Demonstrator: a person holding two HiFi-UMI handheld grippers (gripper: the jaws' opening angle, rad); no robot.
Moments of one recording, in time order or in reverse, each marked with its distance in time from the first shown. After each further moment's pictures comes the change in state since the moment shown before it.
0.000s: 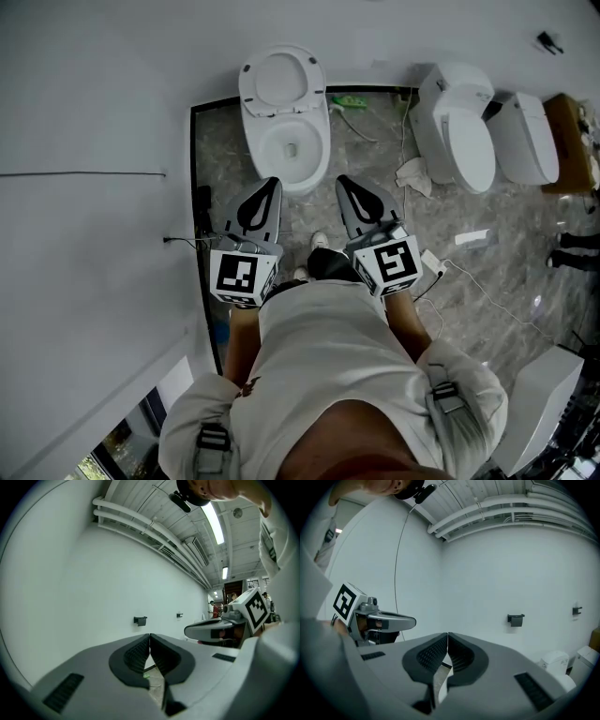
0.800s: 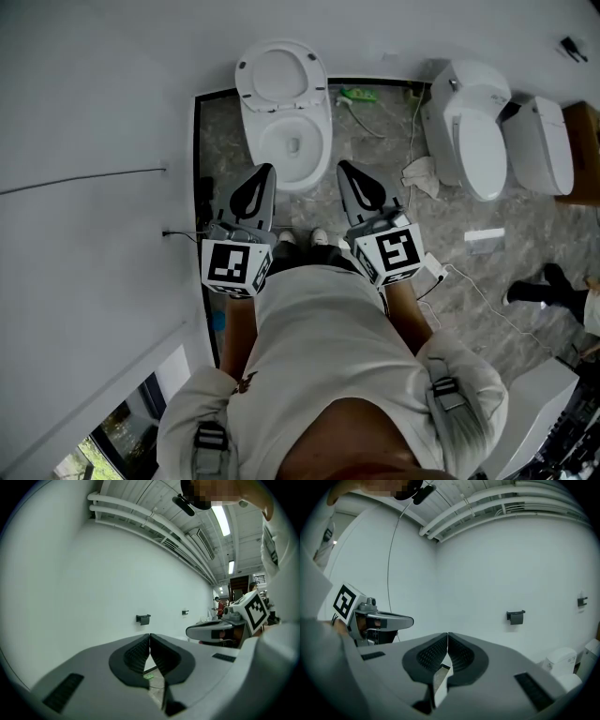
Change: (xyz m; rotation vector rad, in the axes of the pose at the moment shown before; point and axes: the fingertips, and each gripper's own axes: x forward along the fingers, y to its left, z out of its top) left arm 0.086 0.001 0.006 0.008 0.036 0.061; right arm 0.036 -0.089 -0.005 0.054 -0.017 0.047
